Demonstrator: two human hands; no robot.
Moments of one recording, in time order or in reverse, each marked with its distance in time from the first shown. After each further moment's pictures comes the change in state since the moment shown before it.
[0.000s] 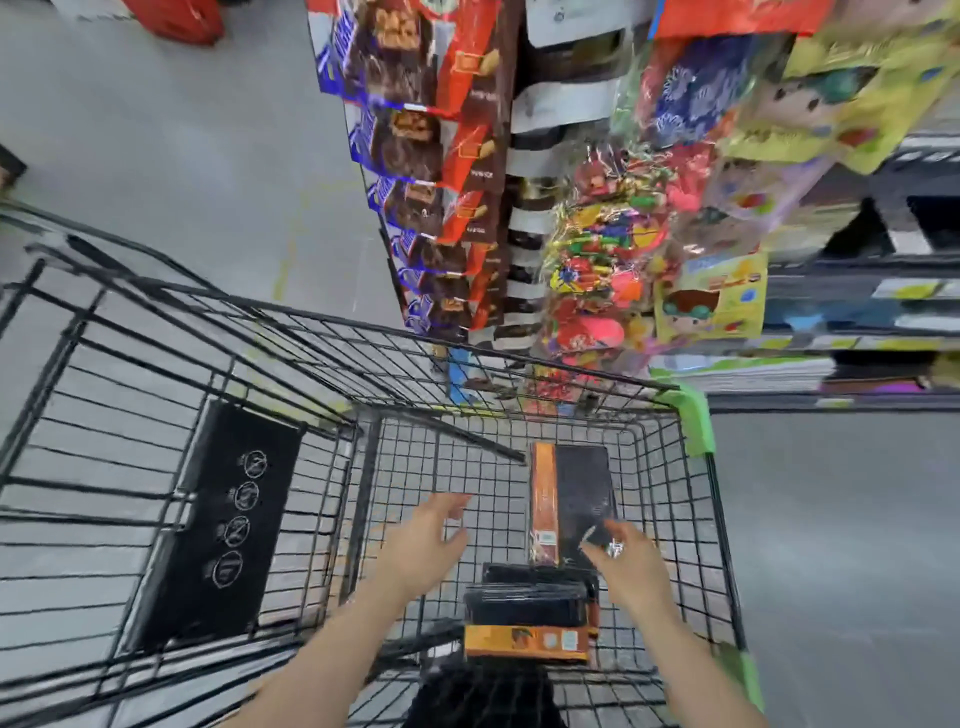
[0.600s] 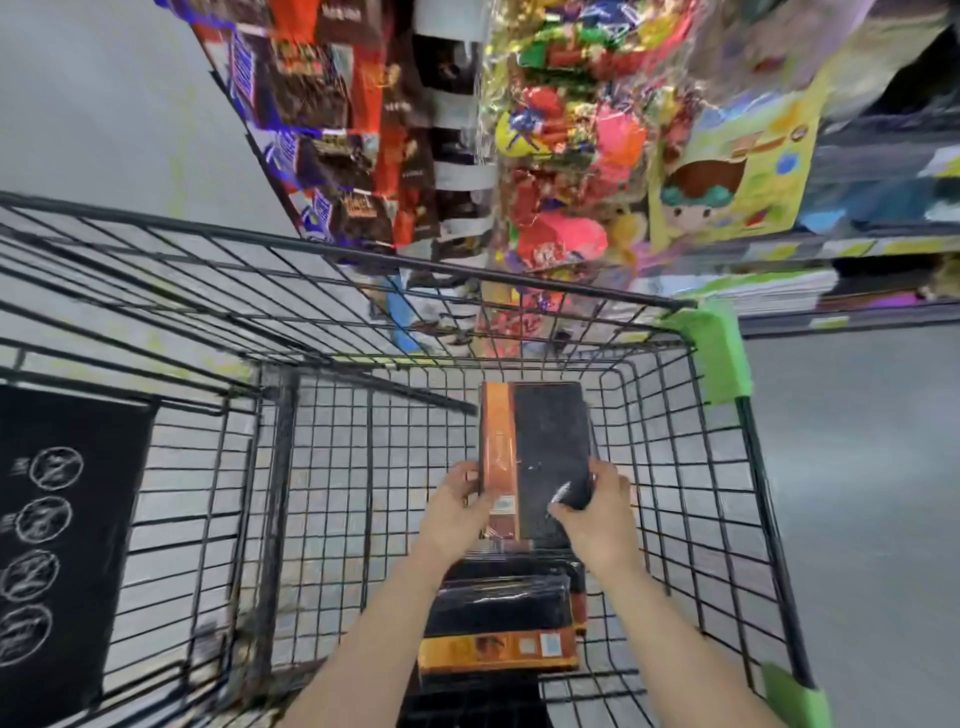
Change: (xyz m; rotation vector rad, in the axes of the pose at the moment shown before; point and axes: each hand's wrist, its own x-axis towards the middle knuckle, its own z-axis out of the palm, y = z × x) left_hand 0.114 -0.002 0.133 -0.526 -0.111 -0.254; right_hand 0.102 0.047 0.066 0.128 0.088 0.053
